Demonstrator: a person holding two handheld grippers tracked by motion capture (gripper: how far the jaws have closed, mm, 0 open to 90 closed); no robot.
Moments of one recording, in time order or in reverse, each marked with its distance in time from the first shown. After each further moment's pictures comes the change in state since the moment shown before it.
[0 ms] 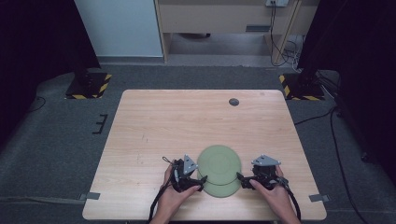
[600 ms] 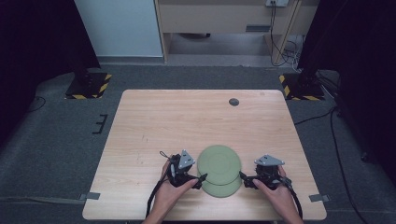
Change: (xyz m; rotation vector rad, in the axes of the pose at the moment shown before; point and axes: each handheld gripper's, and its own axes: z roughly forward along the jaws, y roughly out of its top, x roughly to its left) left arm 0.014 0.020 -0.014 -0.026 -0.085 -0.012; right arm -0.007 -0.001 -0.006 -0.013 -0.004 0.012
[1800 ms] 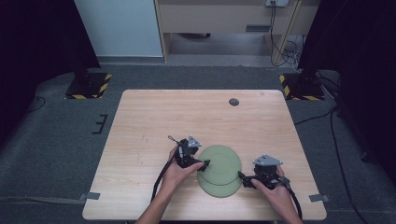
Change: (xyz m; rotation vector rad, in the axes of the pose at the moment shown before) left arm 0.029 0.030 0.045 0.146 -0.014 -0.053; right arm 0.002 0.000 0.005 -0.001 -0.003 -0.014
